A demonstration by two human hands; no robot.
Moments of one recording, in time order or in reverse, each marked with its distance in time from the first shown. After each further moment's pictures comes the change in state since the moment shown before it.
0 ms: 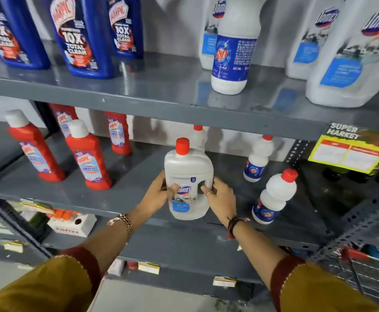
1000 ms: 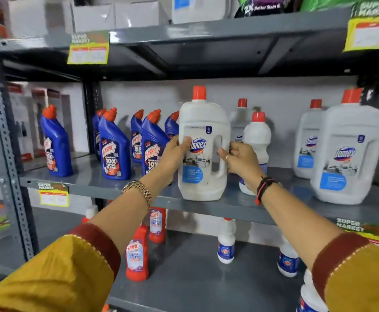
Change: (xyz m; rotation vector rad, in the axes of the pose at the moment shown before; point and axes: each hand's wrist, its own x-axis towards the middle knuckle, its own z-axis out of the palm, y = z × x) left_hand 0.015 0.314 -0.090 -0.064 0.279 0.353; right_hand 0.040 -0.292 -0.111 0.377 0.116 -0.464
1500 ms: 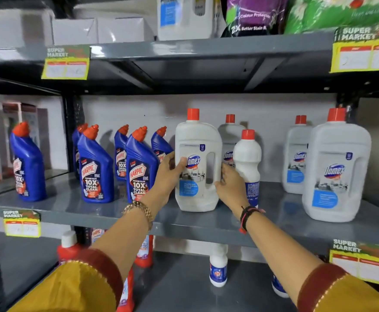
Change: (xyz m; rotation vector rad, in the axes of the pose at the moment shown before) left_hand 0.049 -0.038 0.011 0.003 0.031 0.000; right_hand 0.015 0.035 0.012 -0.162 0.078 -0.048
